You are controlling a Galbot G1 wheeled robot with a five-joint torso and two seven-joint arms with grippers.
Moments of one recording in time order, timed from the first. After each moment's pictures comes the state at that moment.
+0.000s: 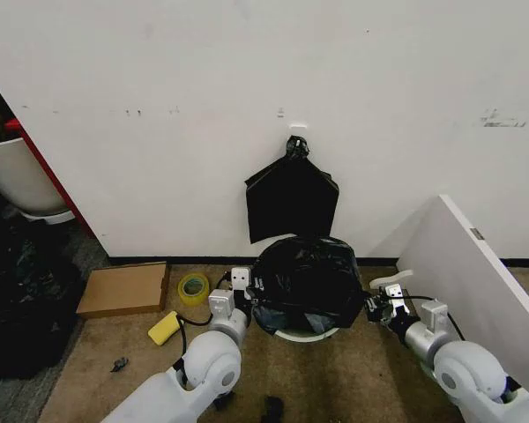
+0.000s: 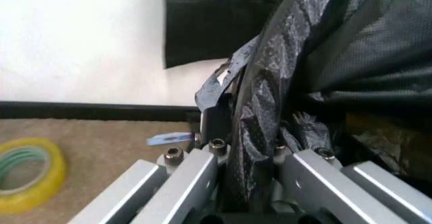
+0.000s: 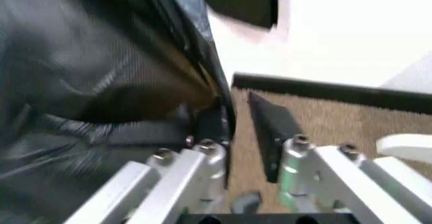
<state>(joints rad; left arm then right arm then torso) 1.05 -1.10 0.14 -1.97 -0.74 0.23 -0.60 -1.45 0.78 0.41 1.95 0.83 -0.20 -0.02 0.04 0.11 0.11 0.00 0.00</state>
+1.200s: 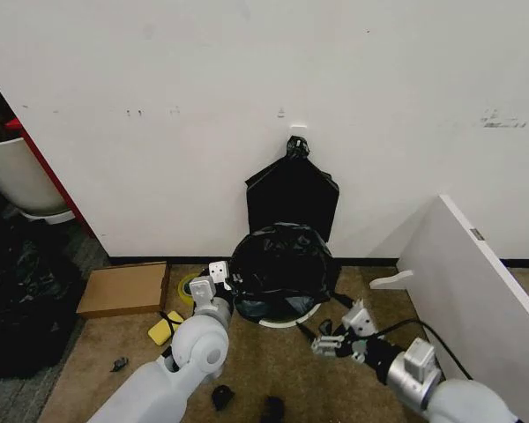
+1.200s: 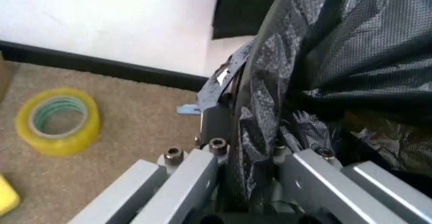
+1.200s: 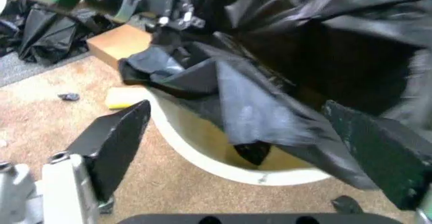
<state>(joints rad) 1.03 -1.11 0.09 -1.98 -0.92 0.32 -0.73 -1.60 0.77 0.28 2.24 0.35 -0.15 -0.11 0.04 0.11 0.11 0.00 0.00</state>
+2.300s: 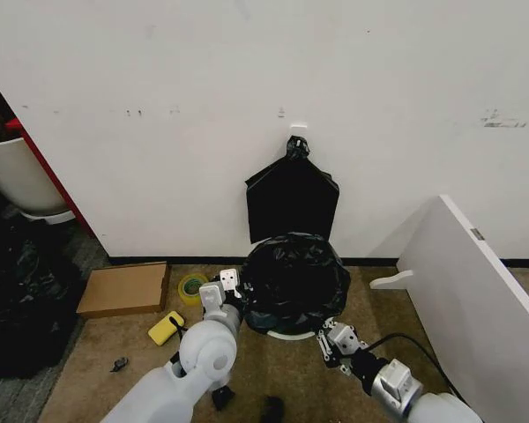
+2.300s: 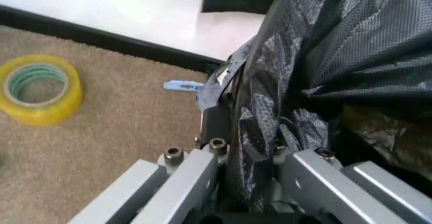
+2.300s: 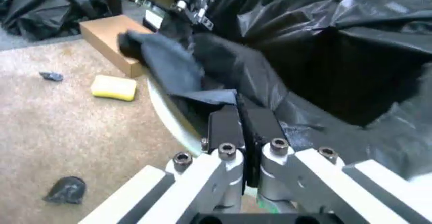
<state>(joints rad) 1.04 -1.13 0.04 -2.01 -1.06 0.39 -0.78 -1.65 0.79 0.26 2.21 0.12 -0.02 -0.10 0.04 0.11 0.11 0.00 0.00</state>
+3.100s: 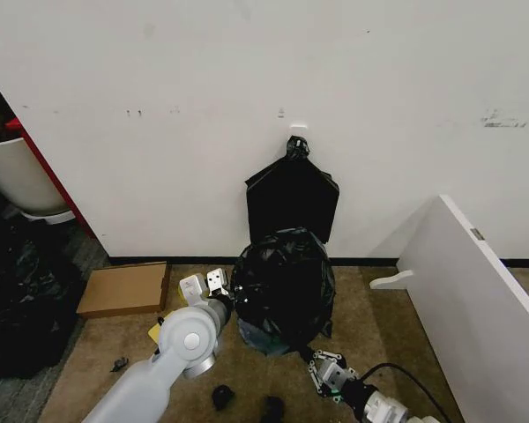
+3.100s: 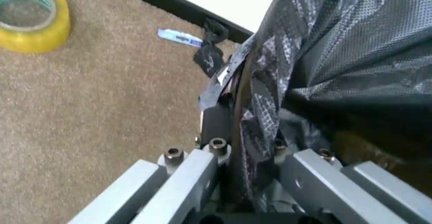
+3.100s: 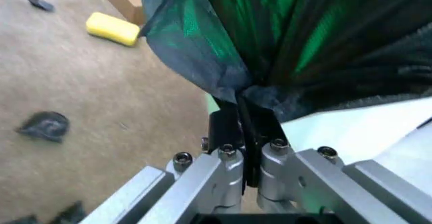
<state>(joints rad) 1.05 -1.10 -0.02 -2.06 -1.37 0.43 -0.88 -1.60 0.92 0.19 1.95 -0.14 0.11 -0.13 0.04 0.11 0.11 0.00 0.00</state>
